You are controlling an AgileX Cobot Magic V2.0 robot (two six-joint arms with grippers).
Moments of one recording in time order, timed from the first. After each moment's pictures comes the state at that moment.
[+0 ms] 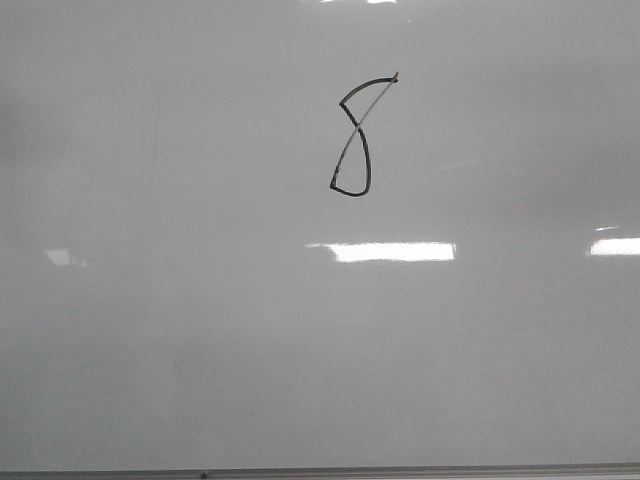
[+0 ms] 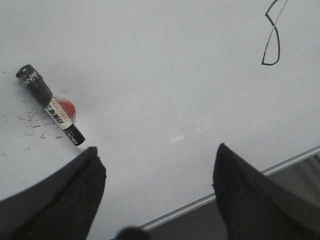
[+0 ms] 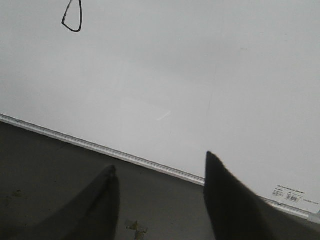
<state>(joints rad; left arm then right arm) -0.35 0.77 -0.90 -0.01 0.82 0.04 0.19 0.51 -0.83 0.07 1.03 -0.08</state>
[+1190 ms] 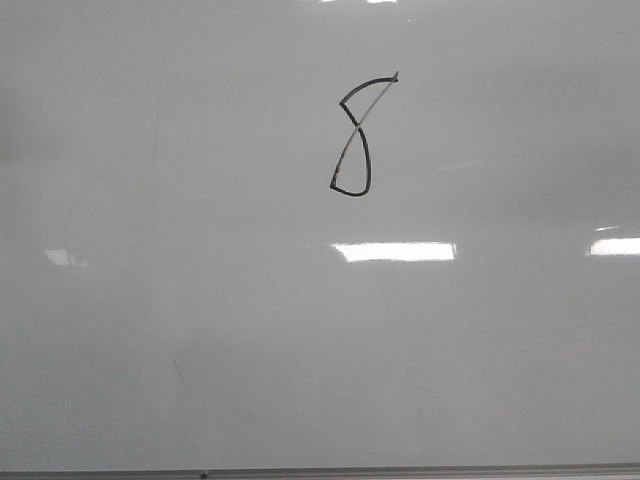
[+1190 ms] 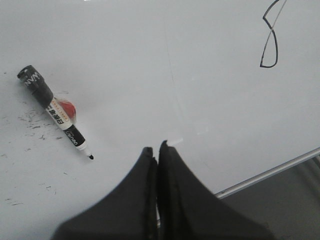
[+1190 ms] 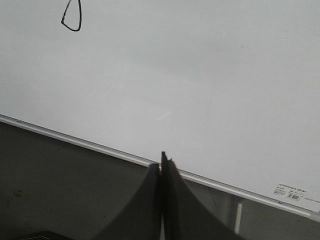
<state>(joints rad) -0.35 0.76 -0.89 -0.01 0.81 0.04 0.19 0.51 -0.82 0.07 1.03 -0.08</state>
